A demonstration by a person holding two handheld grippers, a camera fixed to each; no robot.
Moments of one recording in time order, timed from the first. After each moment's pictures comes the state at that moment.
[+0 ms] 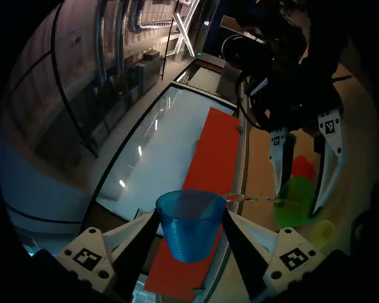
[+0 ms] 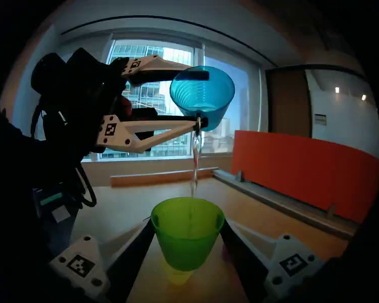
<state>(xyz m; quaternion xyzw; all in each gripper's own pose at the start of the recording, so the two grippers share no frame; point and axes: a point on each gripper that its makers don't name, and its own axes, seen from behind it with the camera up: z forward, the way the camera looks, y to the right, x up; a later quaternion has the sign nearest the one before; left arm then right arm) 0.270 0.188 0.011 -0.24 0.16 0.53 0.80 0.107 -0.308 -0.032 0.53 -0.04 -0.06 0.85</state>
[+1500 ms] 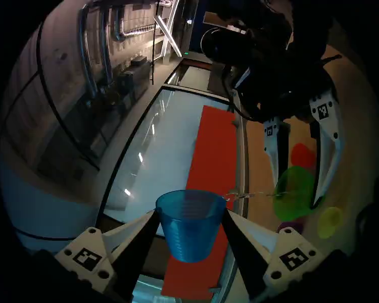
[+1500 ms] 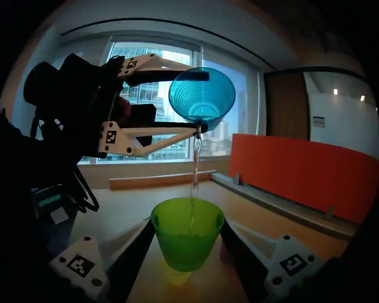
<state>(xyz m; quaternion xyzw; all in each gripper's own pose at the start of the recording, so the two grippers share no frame) 0.276 0.199 0.009 -0.22 0.18 0.59 0.76 0.115 -0.309 -0.031 0.52 -0.03 -0.06 0.85</state>
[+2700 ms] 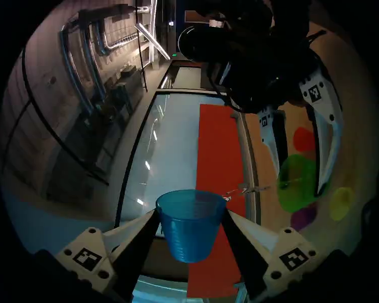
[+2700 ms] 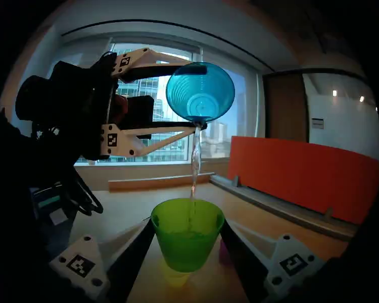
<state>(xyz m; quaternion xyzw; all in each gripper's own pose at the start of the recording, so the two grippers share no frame) 0.280 0.207 -0.004 -0.20 0.21 0.64 0.71 0.118 -0.310 -0.028 0.52 -0.03 -0.05 0.85</state>
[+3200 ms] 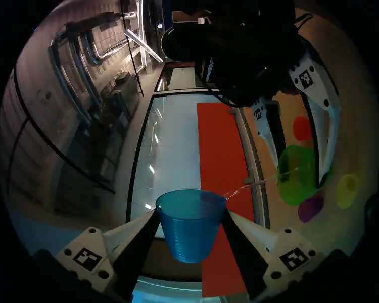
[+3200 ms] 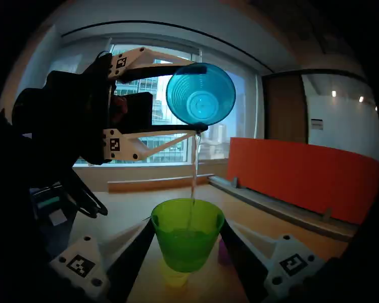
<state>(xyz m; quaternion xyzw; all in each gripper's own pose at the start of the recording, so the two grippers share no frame) 0.268 0.214 -0.012 -0.18 0.22 0.68 0.68 0.122 -0.306 -0.027 0.52 -0.02 -0.05 0.86</state>
